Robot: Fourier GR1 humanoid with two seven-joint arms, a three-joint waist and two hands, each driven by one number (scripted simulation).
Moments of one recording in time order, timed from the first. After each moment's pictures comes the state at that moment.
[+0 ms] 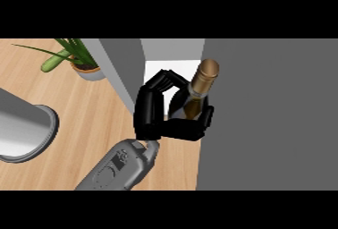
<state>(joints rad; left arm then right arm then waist) -0.54 0.00 -0.52 -1.43 0.30 0.72 -0.15 -0.12 -0.08 -0.02 -2.43 -0.19 0.16 0.66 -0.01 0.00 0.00</state>
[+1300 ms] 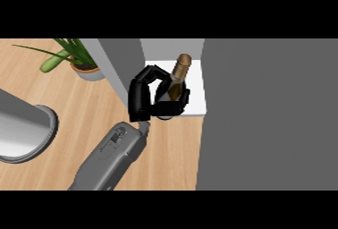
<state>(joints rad) -0.61 0.01 -0.38 -1.05 0.37 0.64 -0.43 -0.09 -0.09 -0.02 -2.43 -0.20 0.17 0.64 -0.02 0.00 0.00</state>
